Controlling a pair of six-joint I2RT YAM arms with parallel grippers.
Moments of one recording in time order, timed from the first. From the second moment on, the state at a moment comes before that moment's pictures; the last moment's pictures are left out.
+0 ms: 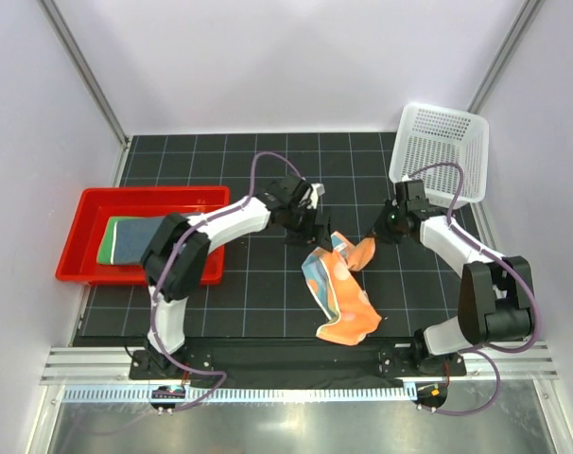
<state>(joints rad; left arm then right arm) -0.72 1.94 1.45 -0.48 0.39 -0.52 0.14 1.45 0.87 -0.41 -0.13 0.62</state>
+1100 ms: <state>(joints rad) -1.11 1.68 1.07 -0.20 0.26 -0.74 0.16 1.41 0.99 -0.49 -0.14 0.57</state>
